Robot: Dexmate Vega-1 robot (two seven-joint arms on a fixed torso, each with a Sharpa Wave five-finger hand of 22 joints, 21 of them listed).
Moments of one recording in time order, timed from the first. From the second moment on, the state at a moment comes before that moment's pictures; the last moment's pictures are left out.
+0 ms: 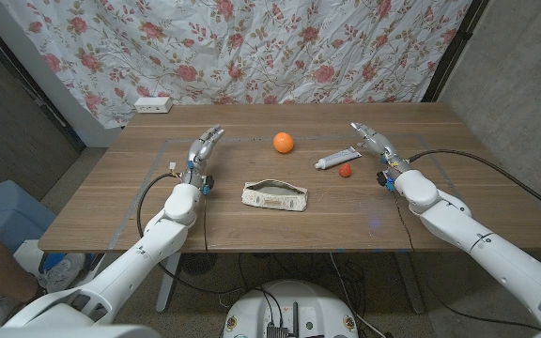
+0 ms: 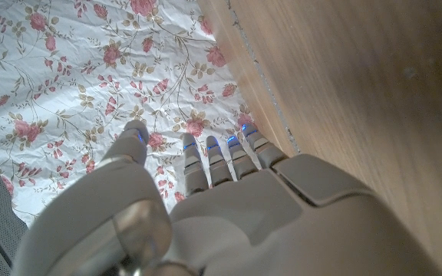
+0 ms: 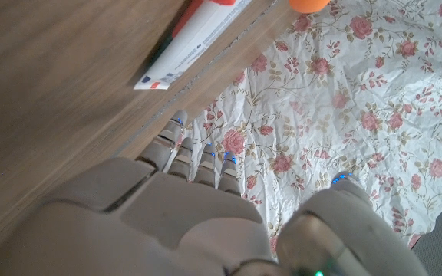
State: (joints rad) left arm 0.86 0.46 0.41 -1.23 -0.34 -0.43 0.30; left_hand 0.47 0.14 0.39 -0.14 0.17 0.32 -0.09 0.17 0.17 0.19 -0.05 0.19 0.18 0.09 -0.03 0.17 0.17 0.13 0.00 0.19 0.17; right arm -0.88 -0.68 -0.44 -1.46 0.24 0.18 -0.18; right_hand 0.30 -0.09 0.10 0.02 0.32 0.10 -0.09 0.18 0.18 0.07 0.01 0.21 0.19 0.03 0.04 0.21 0.26 0.29 0.05 0.19 0.17
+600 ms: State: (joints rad) left arm 0.83 0.43 0.40 -1.18 -0.42 -0.45 0.23; left_hand 0.41 0.18 0.39 -0.10 0.18 0.25 -0.06 0.17 0.17 0.15 -0.06 0.18 0.18 0.05 -0.03 0.17 0.17 0.09 -0.01 0.18 0.17; right arm -0.86 -0.58 -0.41 -1.32 0.38 0.32 -0.13; right_hand 0.26 -0.07 0.09 0.05 0.32 0.11 -0.09 0.19 0.18 0.10 -0.01 0.21 0.18 0.04 0.03 0.22 0.26 0.28 0.04 0.19 0.17
